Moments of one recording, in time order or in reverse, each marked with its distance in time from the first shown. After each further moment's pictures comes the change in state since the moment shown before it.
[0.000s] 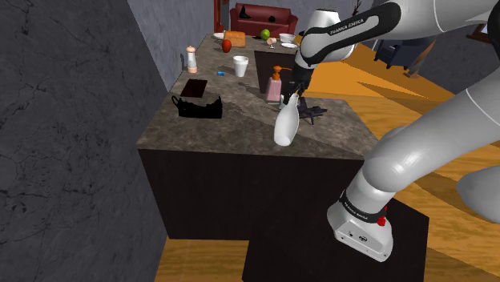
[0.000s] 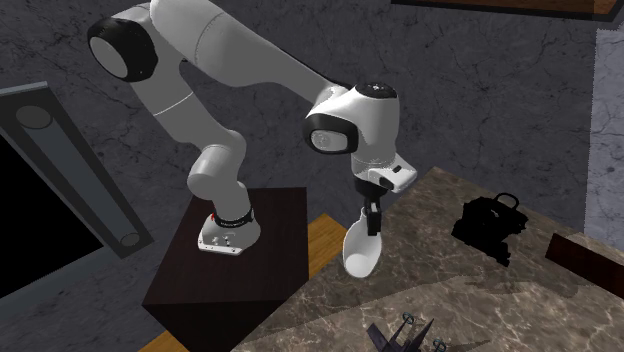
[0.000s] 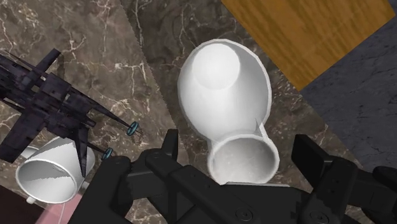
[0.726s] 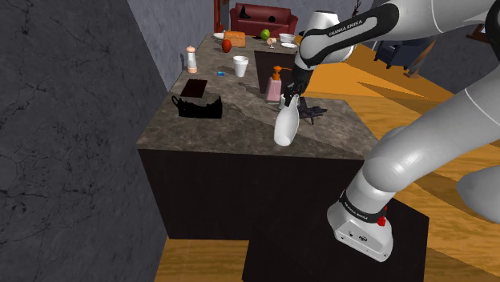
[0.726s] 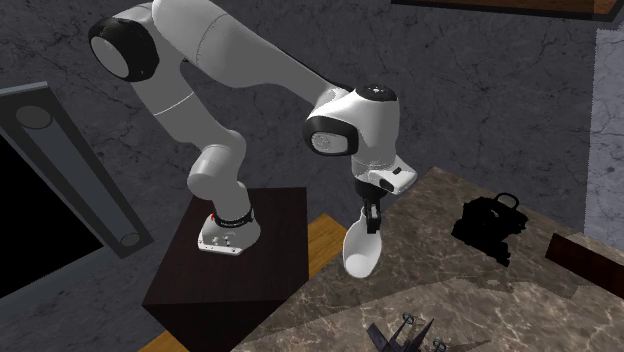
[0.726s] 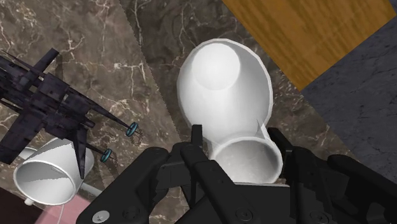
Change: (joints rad) arm 0.001 0.009 -0.002 -0.005 0.001 0.013 -0.001
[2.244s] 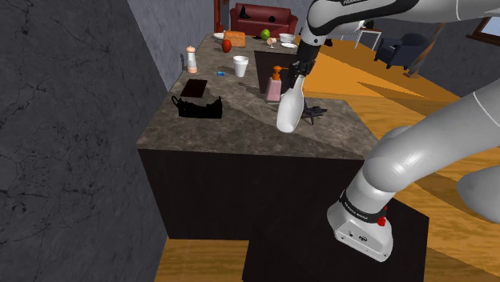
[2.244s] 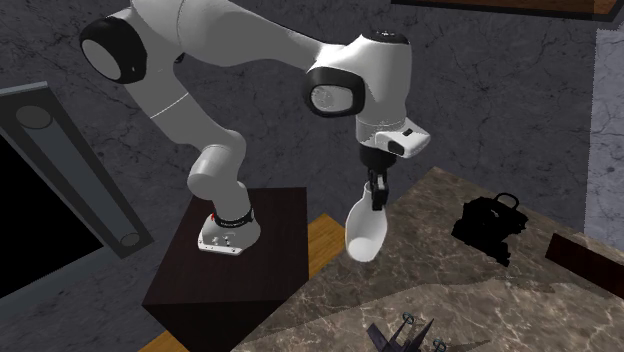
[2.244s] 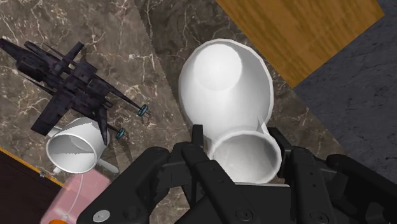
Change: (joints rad) arm 0.000 -0.072 0.027 0.161 0.000 -0.231 0.013
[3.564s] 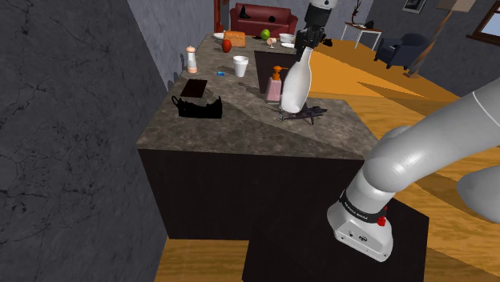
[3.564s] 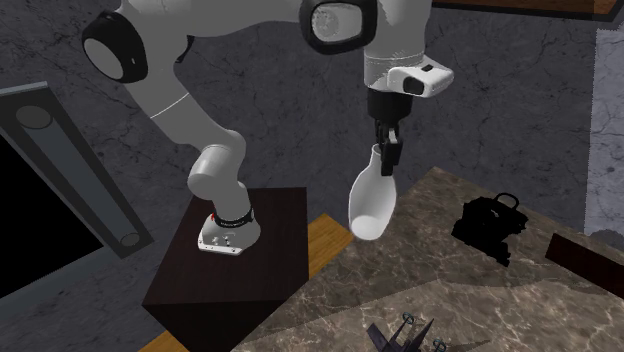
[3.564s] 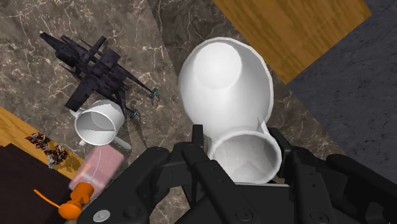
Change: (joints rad) arm 0.009 0.006 0.017 0.274 0.014 -0.268 -0.002
